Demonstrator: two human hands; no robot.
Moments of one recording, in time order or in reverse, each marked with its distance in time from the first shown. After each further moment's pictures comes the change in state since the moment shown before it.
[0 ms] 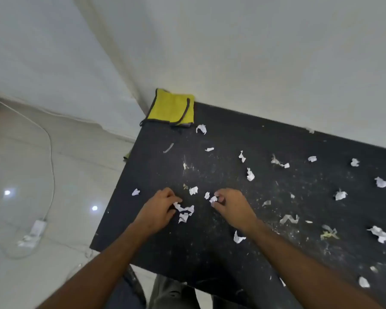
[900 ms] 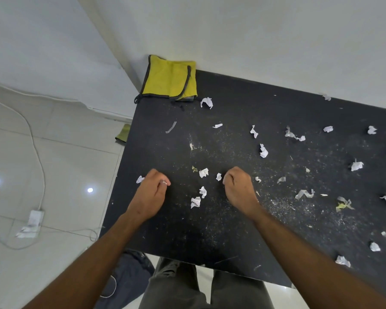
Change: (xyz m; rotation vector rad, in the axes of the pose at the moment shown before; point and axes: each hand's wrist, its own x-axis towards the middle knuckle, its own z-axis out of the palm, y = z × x) left_hand -0.001 -0.043 -0.019 -0.277 0.190 -0.116; right_hand 0.017 -0.025 0.036 0.183 0.227 0.281
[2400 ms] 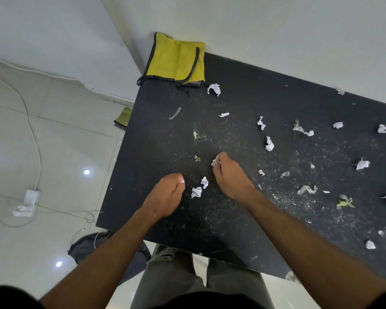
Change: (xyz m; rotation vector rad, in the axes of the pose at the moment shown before) left_hand -0.015 0.025 0.033 -0.058 -0.170 -0.059; right_hand 0.011 -0.014 0.009 -0.154 -0.221 -0.203
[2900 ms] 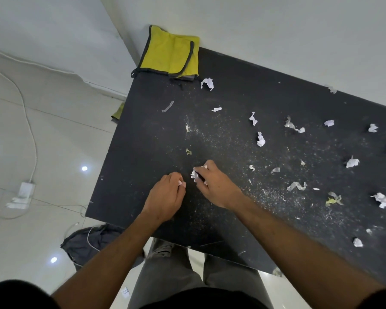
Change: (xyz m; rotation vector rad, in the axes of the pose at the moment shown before) left_hand -0.017 0.005 0.046 0.233 0.130 0.043; right_hand -0.026 0.009 0.017 -0.138 -0.189 -0.212
